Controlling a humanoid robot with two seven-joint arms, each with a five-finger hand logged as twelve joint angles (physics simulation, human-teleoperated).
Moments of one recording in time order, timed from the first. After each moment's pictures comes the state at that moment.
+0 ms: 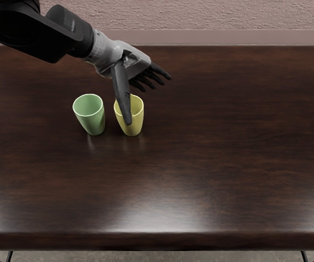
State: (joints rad) left arm -2.15 0.24 0.95 -1.19 -0.34 -0.61 0.00; right arm -0.03 0.00 0.05 0.21 0.02 0.21 -0.16
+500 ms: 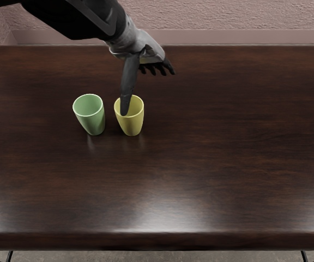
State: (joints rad) left arm -2.32 0.00 1.08 -1.13 -0.19 -0.60 0.00; right arm -0.05 0.00 0.05 0.21 0.03 0.21 -0.16
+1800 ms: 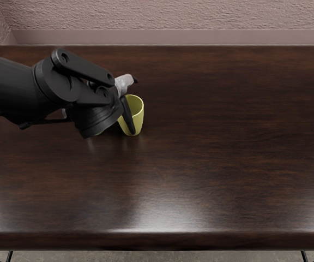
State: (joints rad) left arm -1.96 0.00 0.90 -1.38 -0.33 0.49 0.20; right arm -0.05 0.00 0.05 0.21 0.03 0.21 -0.16
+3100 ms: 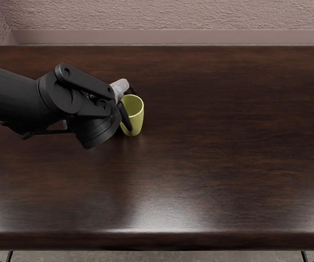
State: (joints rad) left arm -1.89 0.00 0.89 -1.38 -0.29 0.59 0.20; right arm -0.05 0.00 0.05 0.21 0.03 0.21 -0.16
